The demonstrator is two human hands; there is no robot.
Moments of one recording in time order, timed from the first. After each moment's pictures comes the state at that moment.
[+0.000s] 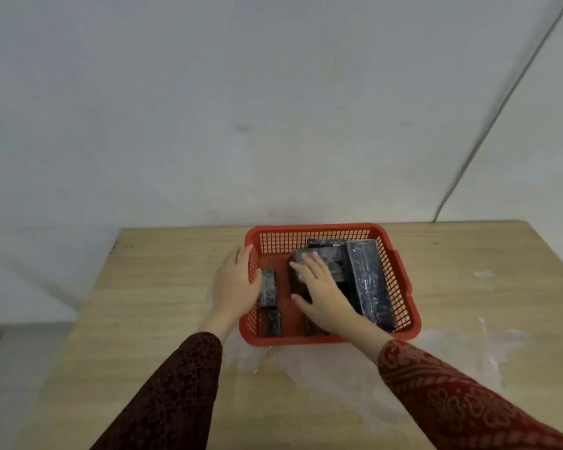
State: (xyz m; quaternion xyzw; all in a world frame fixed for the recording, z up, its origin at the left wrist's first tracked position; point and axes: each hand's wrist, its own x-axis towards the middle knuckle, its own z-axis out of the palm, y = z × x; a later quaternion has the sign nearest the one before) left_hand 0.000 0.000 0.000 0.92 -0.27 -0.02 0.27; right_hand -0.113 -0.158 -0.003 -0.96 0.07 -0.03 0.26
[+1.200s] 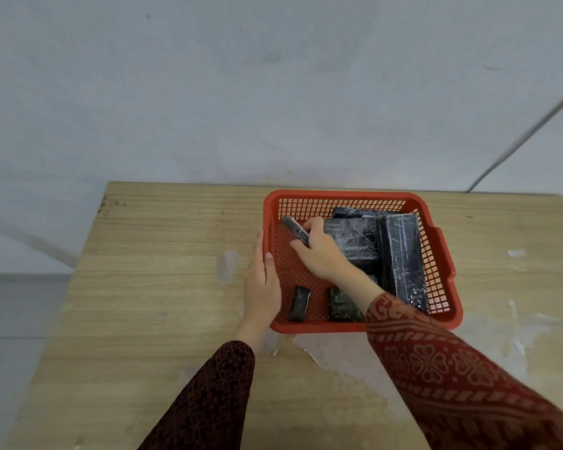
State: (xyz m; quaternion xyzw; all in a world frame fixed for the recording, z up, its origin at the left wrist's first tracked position) left_hand -0.016 0.001 -0.050 0.77 -0.10 -0.15 0.61; right_hand -0.020 -0.136 -0.017 -0.87 0.24 0.06 0.42
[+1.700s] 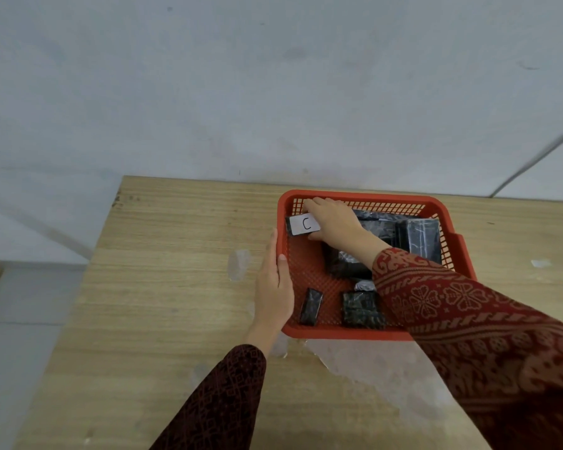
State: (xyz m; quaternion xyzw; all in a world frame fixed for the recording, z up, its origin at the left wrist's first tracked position) left_hand -0.015 0.000 -0.052 0.77 -0.10 -0.15 0.62; right_hand 0.039 -0.175 -0.020 -1.00 0.03 0.08 0.04
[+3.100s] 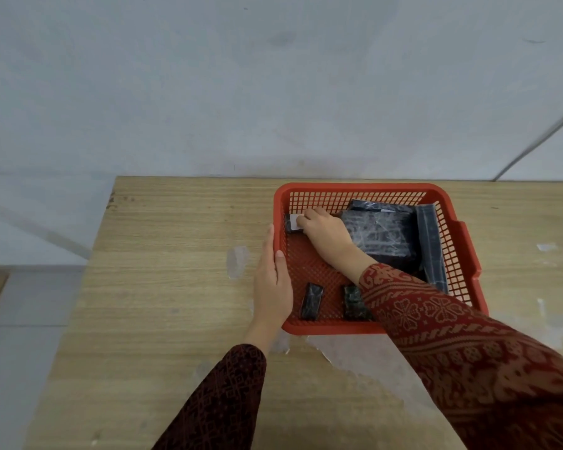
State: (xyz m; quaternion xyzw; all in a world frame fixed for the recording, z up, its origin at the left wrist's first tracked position) left_hand -0.014 0.000 -0.053 0.77 -0.10 -0.15 0.61; right_hand 0.020 -0.156 -0.054 -1.00 0.03 0.06 0.02
